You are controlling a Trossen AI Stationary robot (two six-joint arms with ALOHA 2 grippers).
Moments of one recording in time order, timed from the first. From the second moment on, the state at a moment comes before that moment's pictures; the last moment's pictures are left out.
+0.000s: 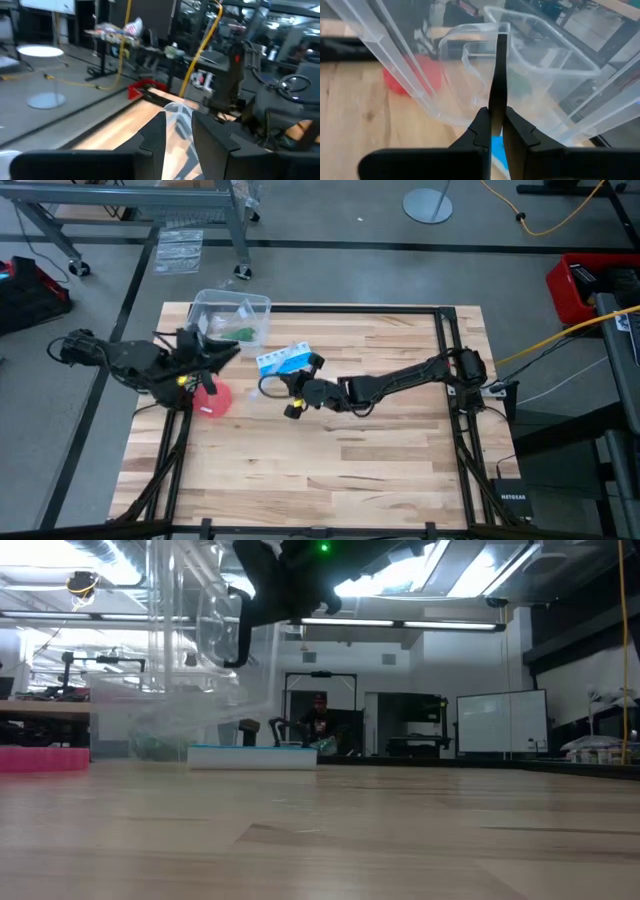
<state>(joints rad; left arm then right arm) -0.35 0.62 0.80 -0.23 -0.78 -0.25 0.15 1.98 1.45 0.10 0.61 -0.01</state>
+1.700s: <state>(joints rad) -0.14 0.40 0.79 -1.13 -1.31 -0.73 -0.26 1.95 1.85 -0.36 0.00 -0.03</state>
